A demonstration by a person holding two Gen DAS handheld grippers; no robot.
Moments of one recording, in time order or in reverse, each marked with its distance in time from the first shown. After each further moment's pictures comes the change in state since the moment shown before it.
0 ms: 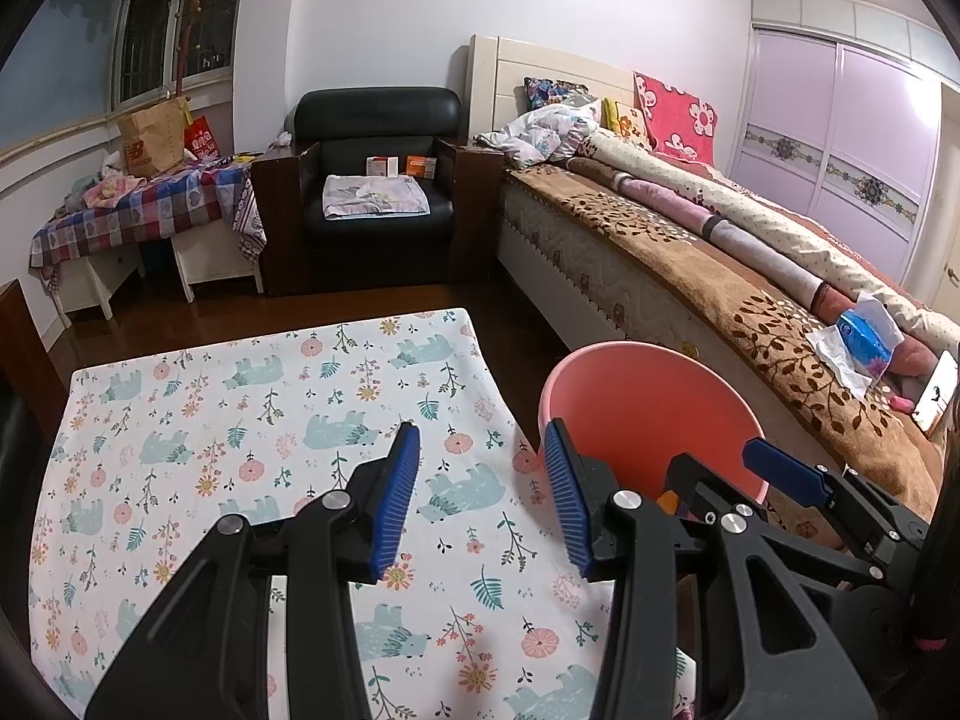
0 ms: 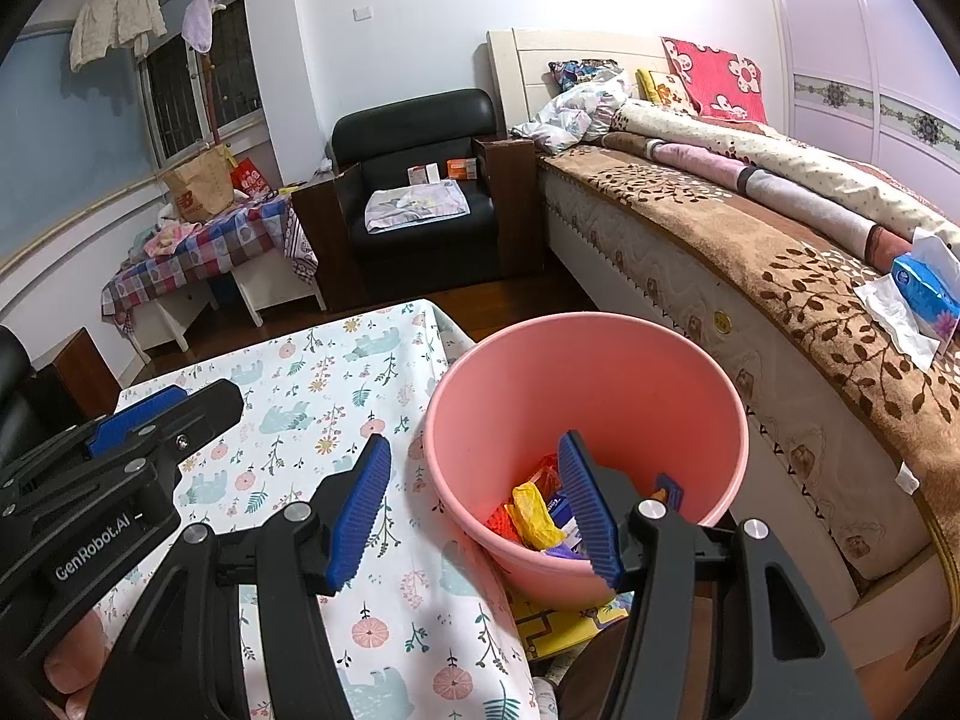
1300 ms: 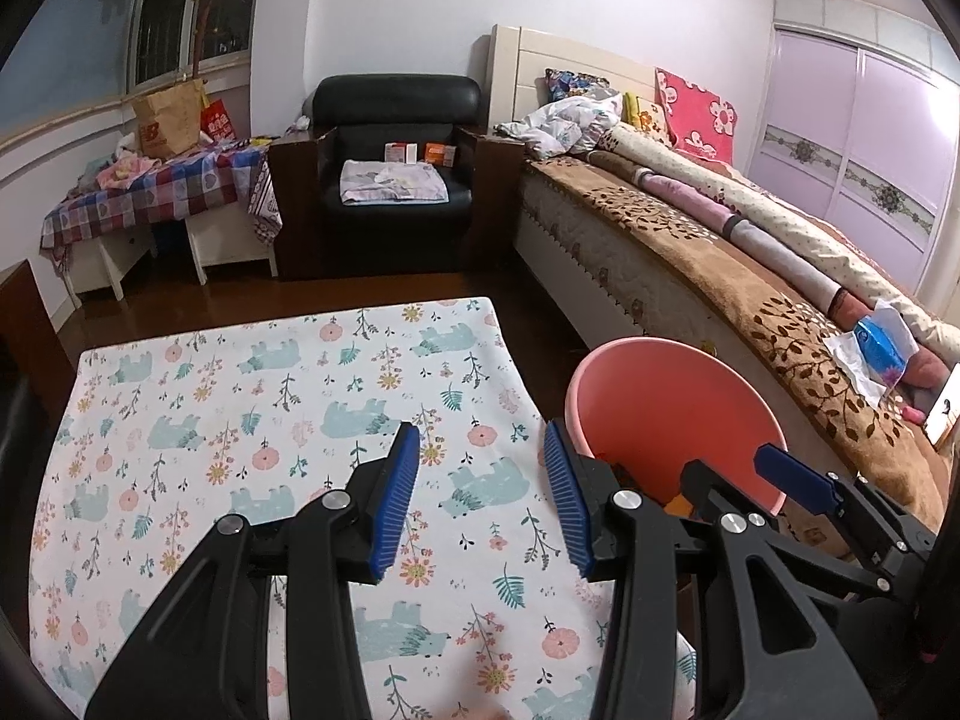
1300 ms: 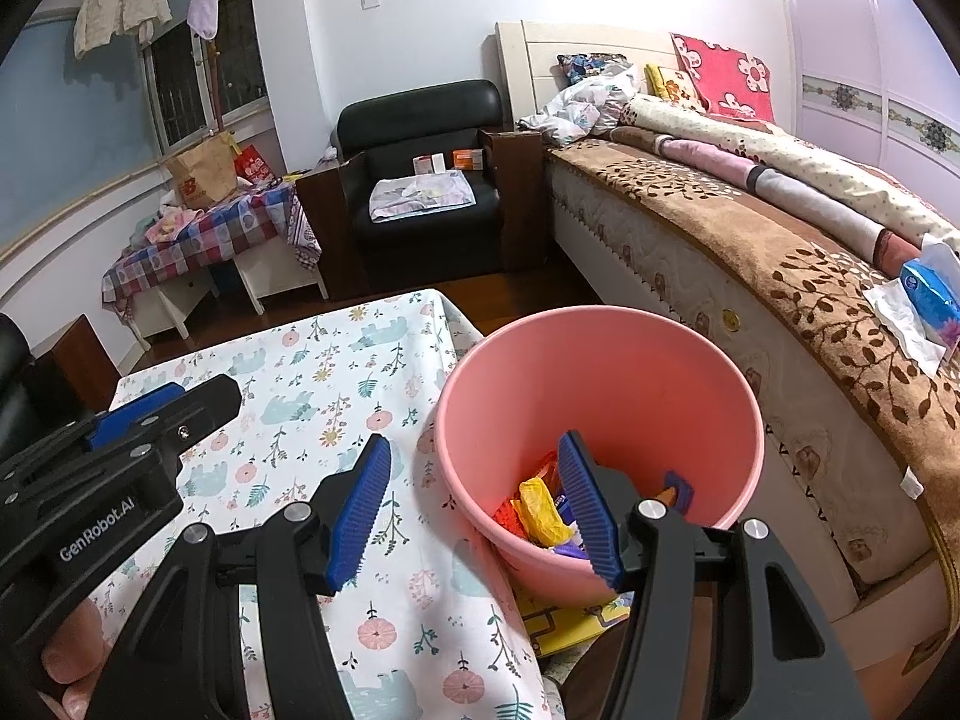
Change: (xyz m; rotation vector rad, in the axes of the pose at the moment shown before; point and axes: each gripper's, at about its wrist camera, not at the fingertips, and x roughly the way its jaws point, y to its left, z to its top) left arm 0.008 0.013 -0.004 -0.036 0.028 0.030; right arm 0.008 0.001 -0.001 -0.017 0.020 0.009
